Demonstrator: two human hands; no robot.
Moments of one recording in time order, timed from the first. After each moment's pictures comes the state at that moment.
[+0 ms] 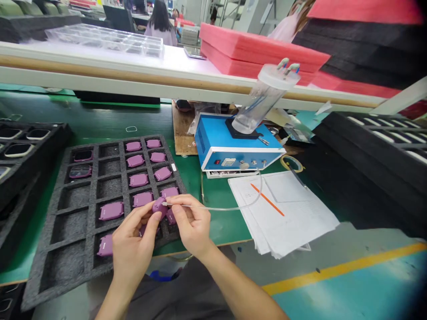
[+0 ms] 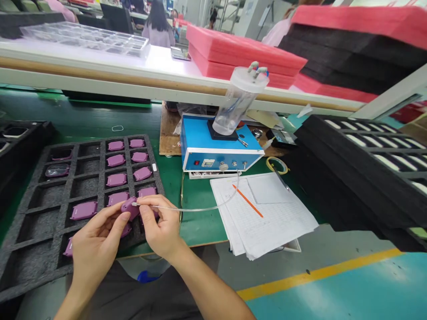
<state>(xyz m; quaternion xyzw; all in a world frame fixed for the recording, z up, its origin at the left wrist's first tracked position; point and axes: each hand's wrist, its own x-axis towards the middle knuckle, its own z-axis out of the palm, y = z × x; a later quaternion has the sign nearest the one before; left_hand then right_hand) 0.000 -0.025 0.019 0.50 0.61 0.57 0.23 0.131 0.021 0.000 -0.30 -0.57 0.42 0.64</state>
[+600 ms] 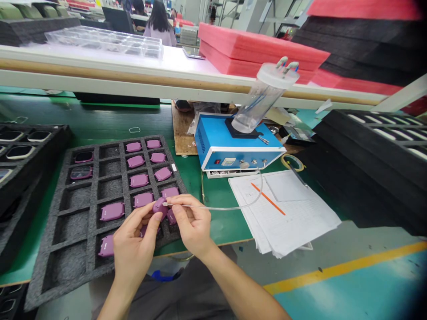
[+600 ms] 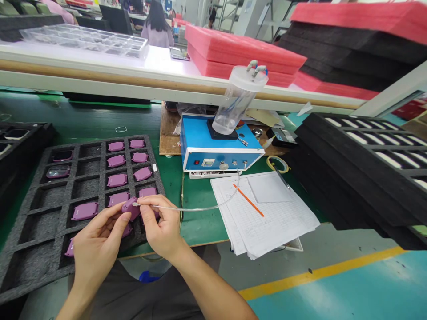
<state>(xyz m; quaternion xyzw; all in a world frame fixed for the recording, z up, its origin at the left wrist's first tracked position) 0.001 -0.025 0.021 0.50 0.62 0.57 0.23 0.130 0.022 -0.001 -0.32 -0.57 0.42 0.64</state>
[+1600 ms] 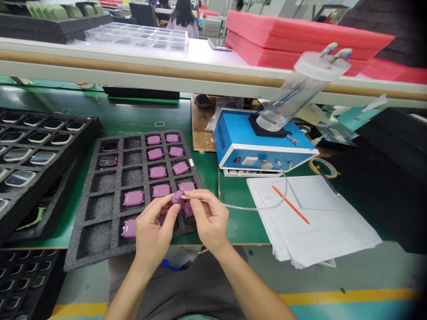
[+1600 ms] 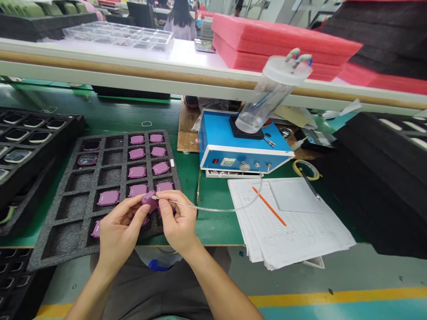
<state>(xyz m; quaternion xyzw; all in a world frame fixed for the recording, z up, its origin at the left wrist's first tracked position) 0.003 -0.028 0.022 0.50 0.61 0.56 0.25 0.133 0.018 0.002 -0.33 -0.57 0.40 0.63</state>
